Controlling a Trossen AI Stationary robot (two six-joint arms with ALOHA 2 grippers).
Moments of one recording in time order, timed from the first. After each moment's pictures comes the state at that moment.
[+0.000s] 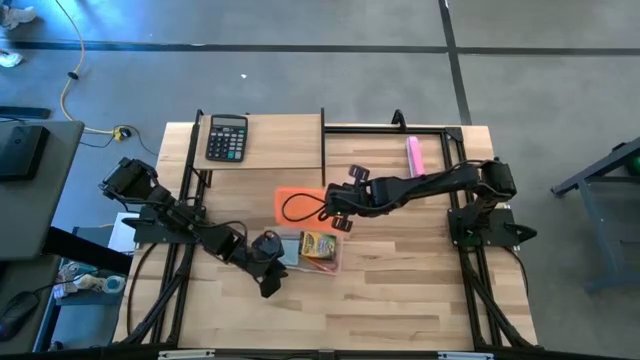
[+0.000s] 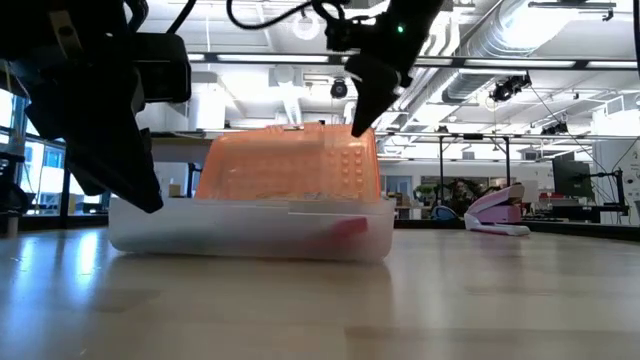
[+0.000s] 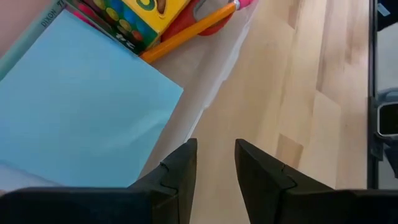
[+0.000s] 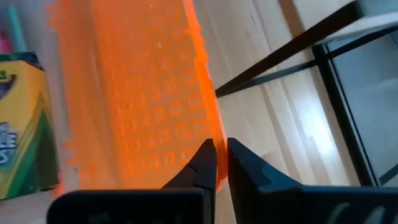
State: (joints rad) left arm -0.37 1.54 0.62 0.07 -0.21 -0.91; right arm 0.09 1.79 1.42 -0.77 0.50 0.20
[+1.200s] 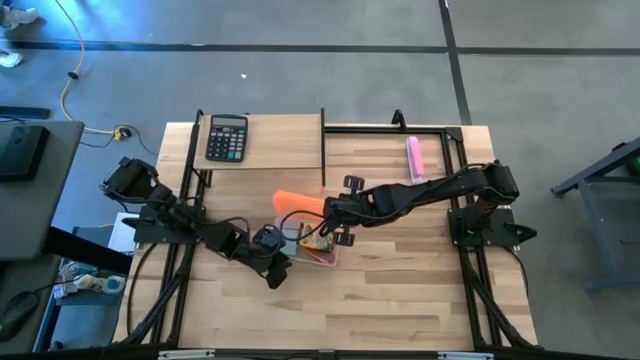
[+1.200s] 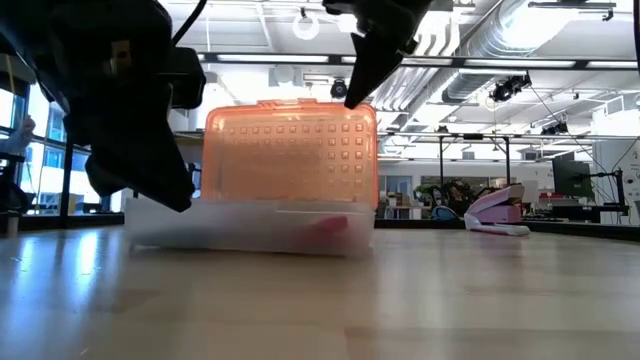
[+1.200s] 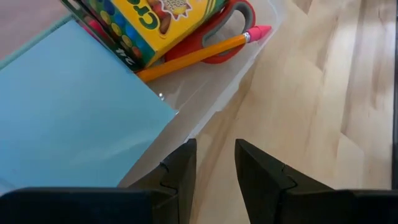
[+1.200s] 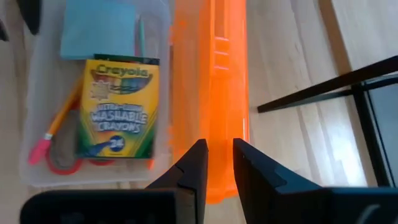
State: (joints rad) left arm -0.34 1.54 0.62 0.07 -0.29 -0.97; right arm 0.17 1.78 1.52 -0.83 0.41 0.16
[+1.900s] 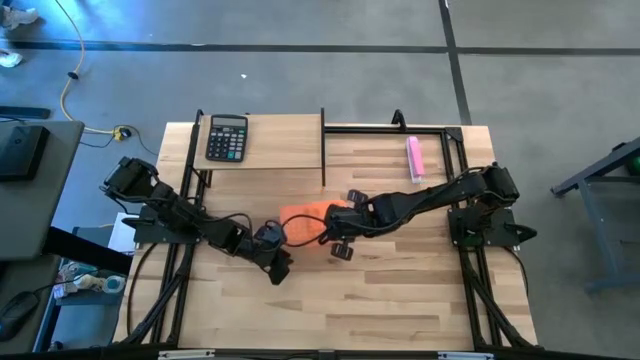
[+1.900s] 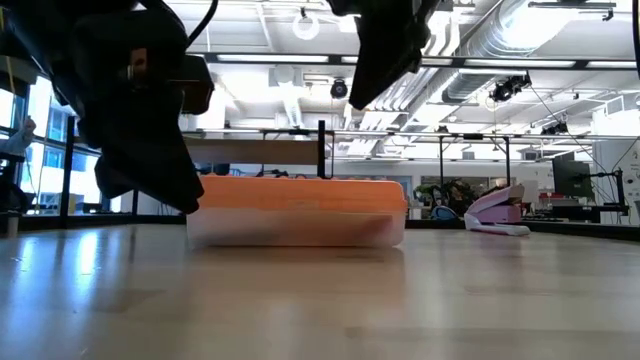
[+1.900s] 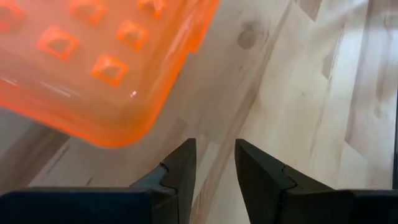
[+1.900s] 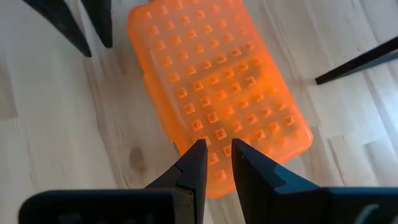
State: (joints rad) left arm -0.31 1.54 0.62 0.07 -0.26 -0.97; right arm 0.22 1.79 1.51 -0.84 0.30 0.41
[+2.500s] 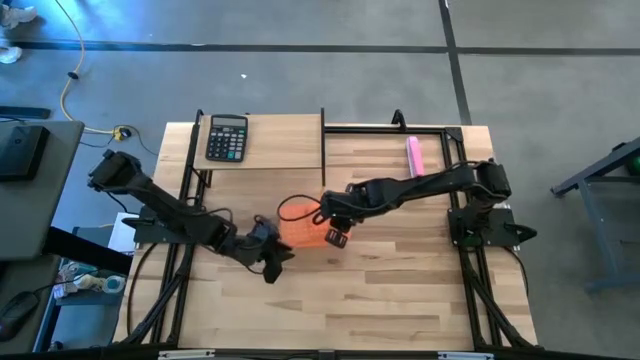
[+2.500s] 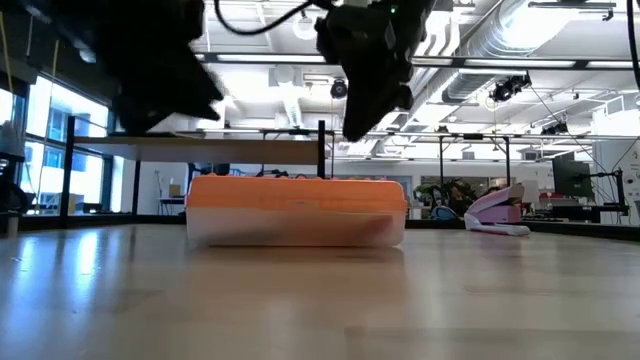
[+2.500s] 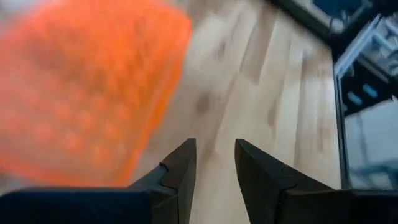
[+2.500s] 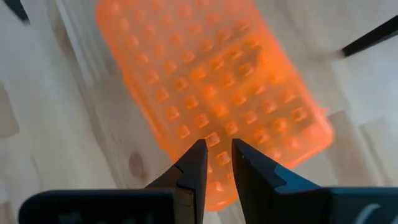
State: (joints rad) left arm -0.36 1.37 0.63 0.05 -0.42 -0.87; right arm 0.09 1.82 1.48 -0.79 0.11 0.45
